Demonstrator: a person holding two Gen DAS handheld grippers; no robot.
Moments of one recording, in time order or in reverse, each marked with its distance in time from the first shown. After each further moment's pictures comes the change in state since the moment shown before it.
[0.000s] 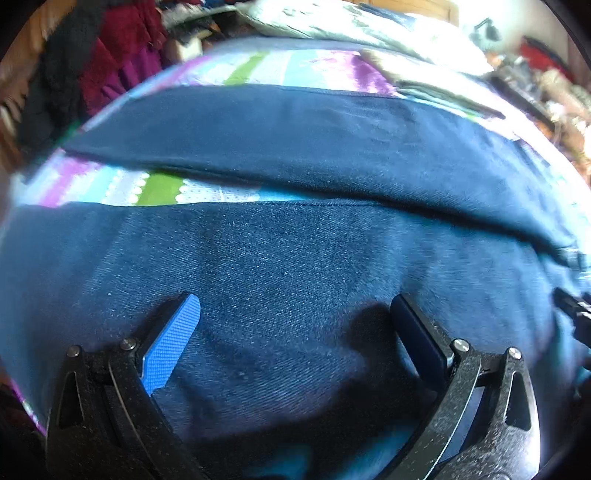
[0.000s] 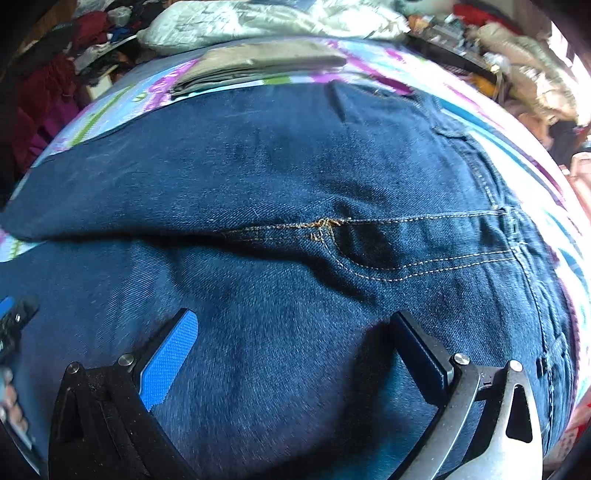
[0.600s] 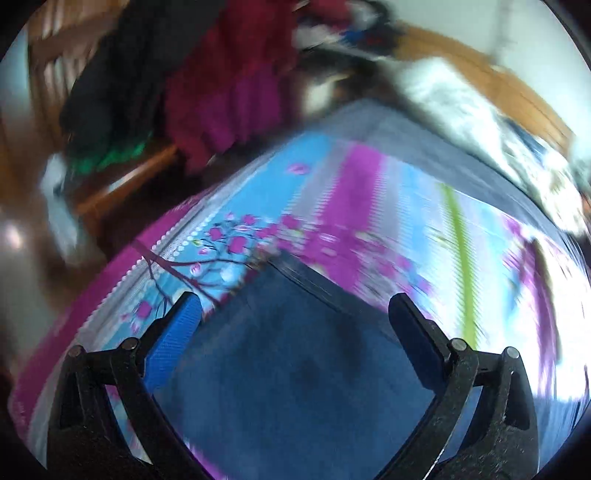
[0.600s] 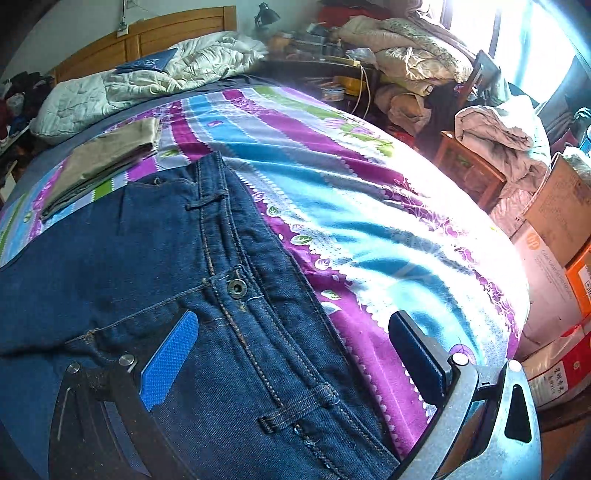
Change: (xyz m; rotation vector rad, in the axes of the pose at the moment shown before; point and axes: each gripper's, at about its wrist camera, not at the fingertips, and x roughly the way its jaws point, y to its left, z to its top) left arm 0.090 0.296 0.273 -0.377 -0.152 0.213; right arm -0.072 -0.164 0.019 0.313 -0.146 -0.350
